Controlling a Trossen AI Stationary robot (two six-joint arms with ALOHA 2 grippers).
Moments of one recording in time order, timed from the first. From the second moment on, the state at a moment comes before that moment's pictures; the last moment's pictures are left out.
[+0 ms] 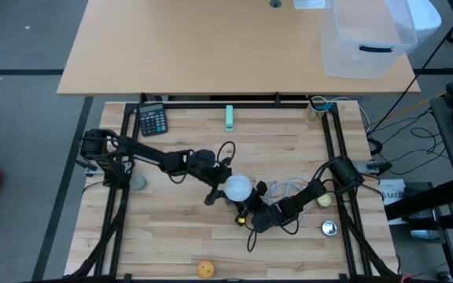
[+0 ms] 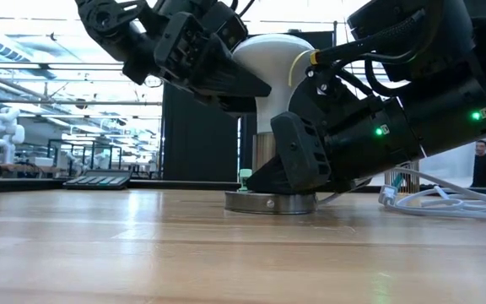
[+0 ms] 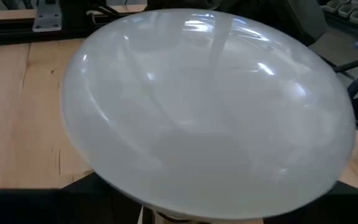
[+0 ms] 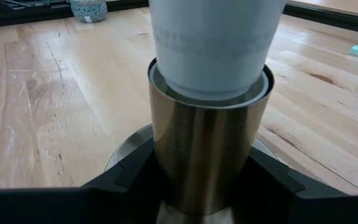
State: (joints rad) left arm 0.00 1.71 0.85 0.45 0.40 0.11; right arm 0.46 2.12 0.86 0.66 0.96 0.57
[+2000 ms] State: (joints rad) left arm -0.34 1.86 0.85 0.68 -0.65 -0.51; right arm 0.45 2.12 0.86 0.65 0.97 0.58
